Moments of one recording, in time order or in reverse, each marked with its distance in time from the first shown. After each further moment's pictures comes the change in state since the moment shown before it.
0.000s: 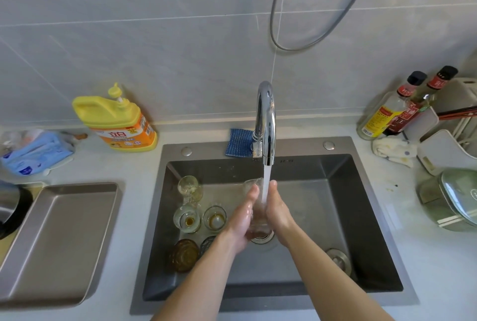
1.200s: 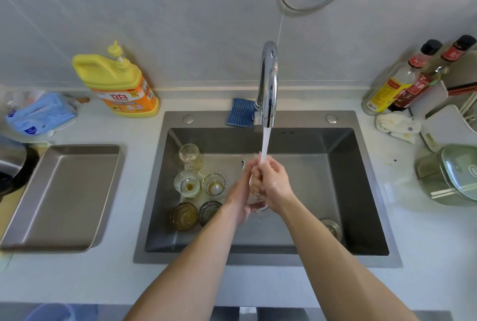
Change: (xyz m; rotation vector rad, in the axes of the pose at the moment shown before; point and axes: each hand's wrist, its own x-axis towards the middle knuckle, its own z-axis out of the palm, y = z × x) left_hand 0.004 -0.028 0.009 -0.064 0.049 -0.016; right_hand -0.025 -0.004 0.007 0.333 -0.060 -0.111
